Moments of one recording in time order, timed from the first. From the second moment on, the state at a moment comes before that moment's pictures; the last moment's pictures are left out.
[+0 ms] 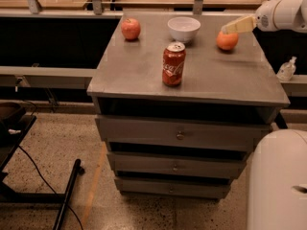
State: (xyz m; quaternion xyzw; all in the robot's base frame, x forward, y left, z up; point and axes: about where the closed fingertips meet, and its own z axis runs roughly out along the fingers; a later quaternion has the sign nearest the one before) arm 0.845 -0.325 0.944 -0.28 0.78 0.05 0.56
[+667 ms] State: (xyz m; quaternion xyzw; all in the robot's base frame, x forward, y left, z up) arm 0.866 -0.310 0.901 -0.26 0.80 0.09 0.54
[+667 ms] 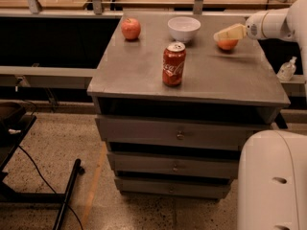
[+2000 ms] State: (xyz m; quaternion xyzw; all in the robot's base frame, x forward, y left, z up) arm 0.811 -0.317 0.912 -0.29 0.79 0.13 0.51
